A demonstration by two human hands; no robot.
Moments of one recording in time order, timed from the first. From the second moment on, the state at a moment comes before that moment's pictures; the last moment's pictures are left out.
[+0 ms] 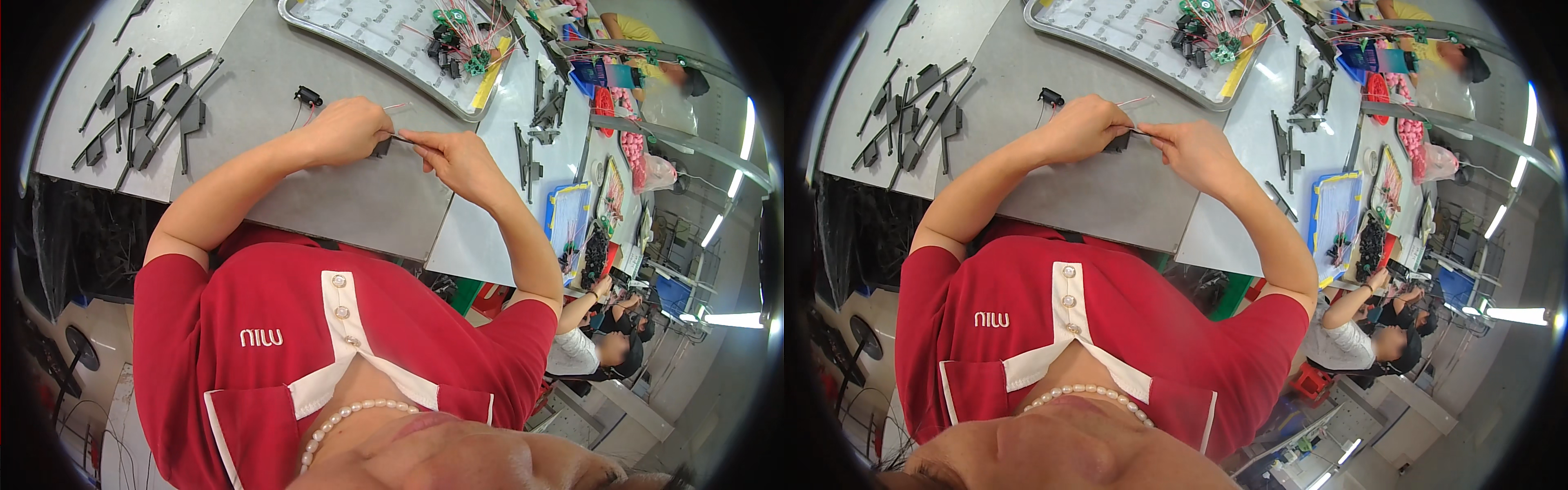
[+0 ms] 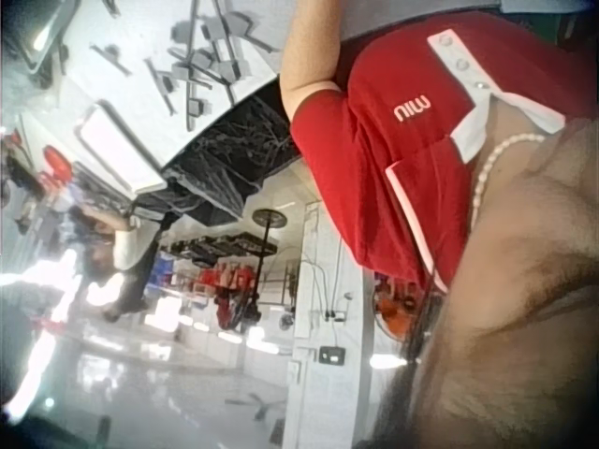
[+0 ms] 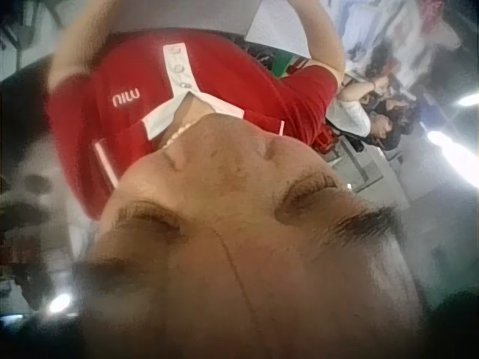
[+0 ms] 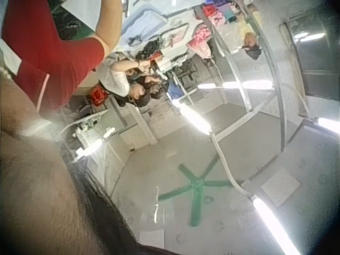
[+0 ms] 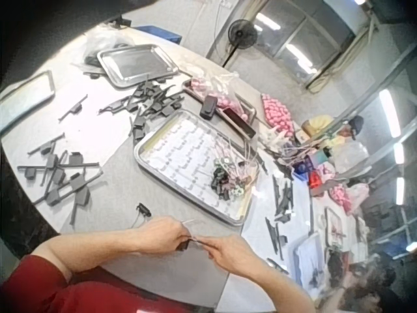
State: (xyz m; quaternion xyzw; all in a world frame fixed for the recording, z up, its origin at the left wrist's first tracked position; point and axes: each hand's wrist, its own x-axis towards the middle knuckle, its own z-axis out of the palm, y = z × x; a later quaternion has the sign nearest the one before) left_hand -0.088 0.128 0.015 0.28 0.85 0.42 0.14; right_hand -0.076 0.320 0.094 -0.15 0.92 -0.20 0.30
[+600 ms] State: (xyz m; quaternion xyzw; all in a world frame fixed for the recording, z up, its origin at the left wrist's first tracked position) left_hand -0.087 0.128 0.011 0.29 0.85 0.42 0.14; right_hand -0.072 0.308 0.094 -0.27 0.95 -0.04 0.18
